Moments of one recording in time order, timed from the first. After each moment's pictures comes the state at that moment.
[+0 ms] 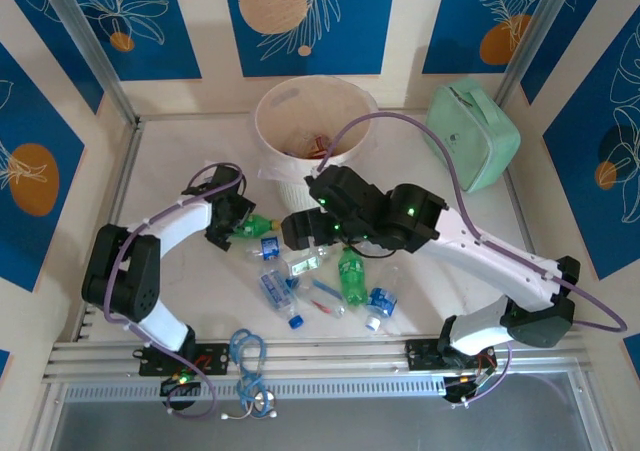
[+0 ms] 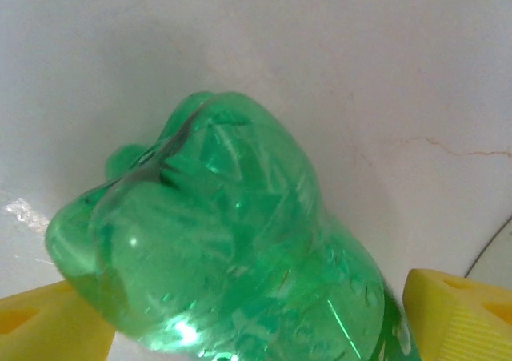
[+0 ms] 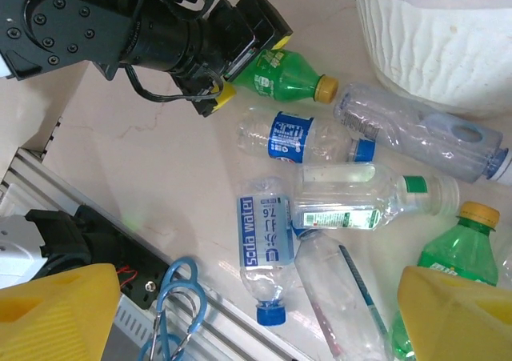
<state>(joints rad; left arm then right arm) -0.31 1.61 0.97 -0.59 -0.04 -1.31 1.11 1.39 1.64 -1.08 0.14 0.69</state>
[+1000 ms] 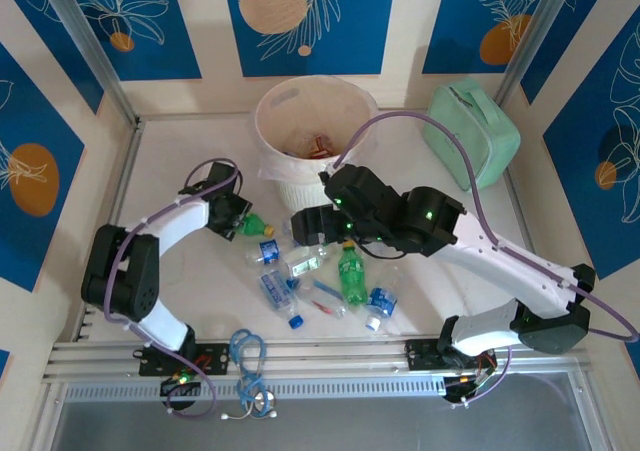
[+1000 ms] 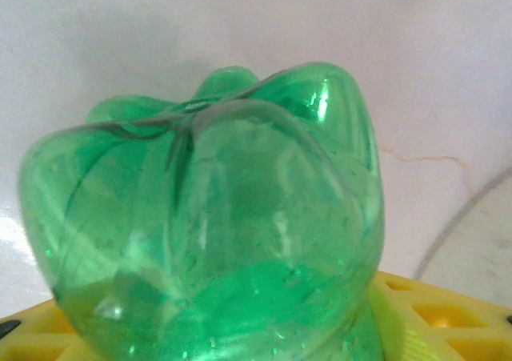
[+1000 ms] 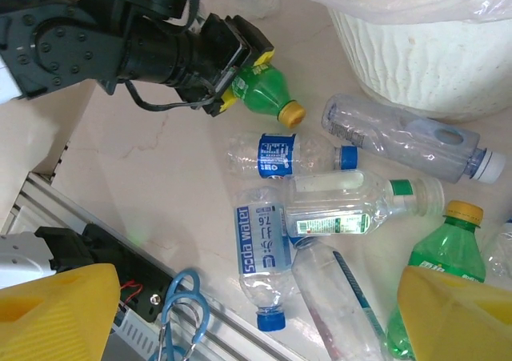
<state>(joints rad) -0.28 1.58 0.97 -0.52 0.01 -1.30 1.09 1.32 1.60 -1.06 0.16 0.72</state>
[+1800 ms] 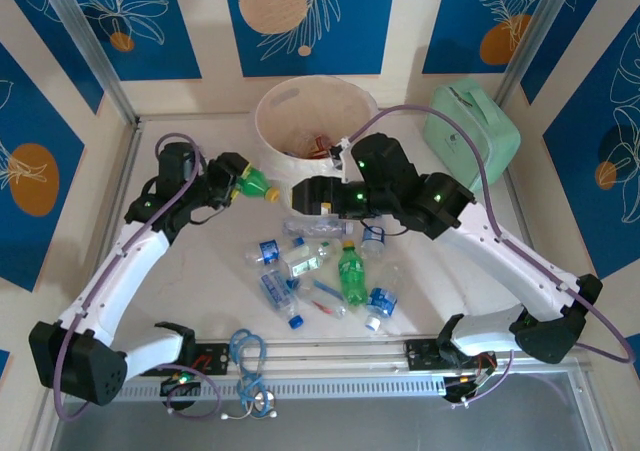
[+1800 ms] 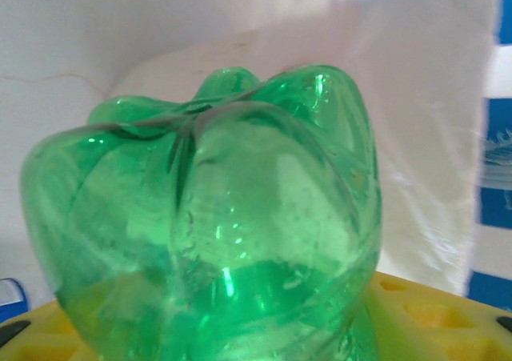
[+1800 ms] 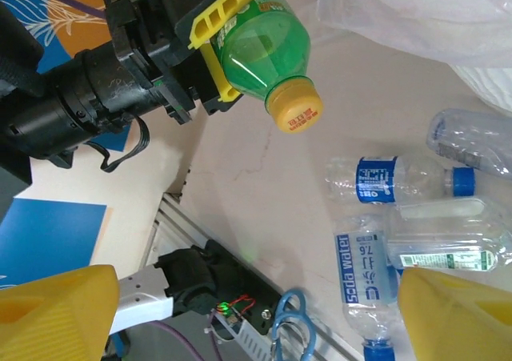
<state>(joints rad) -0.28 1.14 1.06 -0.44 0.29 -1.23 0.86 1.30 1.52 -0.82 -0.25 0.79</state>
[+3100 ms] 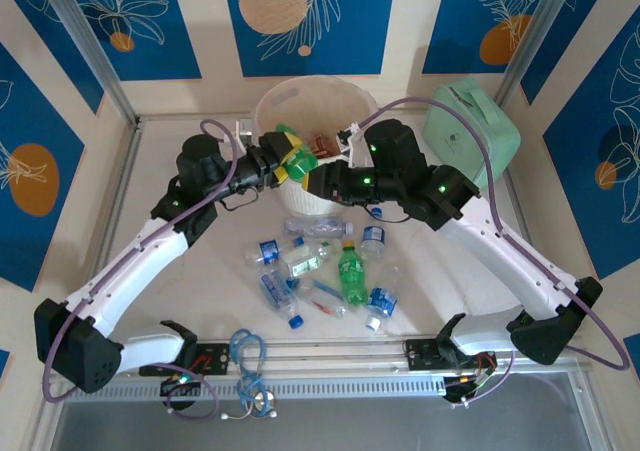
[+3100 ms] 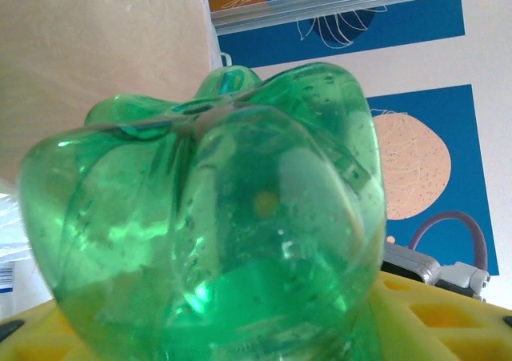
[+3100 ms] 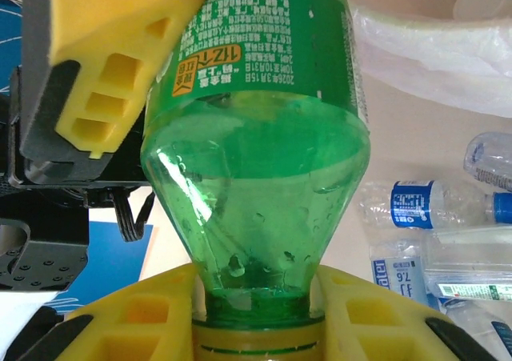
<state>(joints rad) -0.51 1.21 1.08 0.06 0.53 -1.36 0.76 1.31 1.52 -0.73 -0.37 0.84</state>
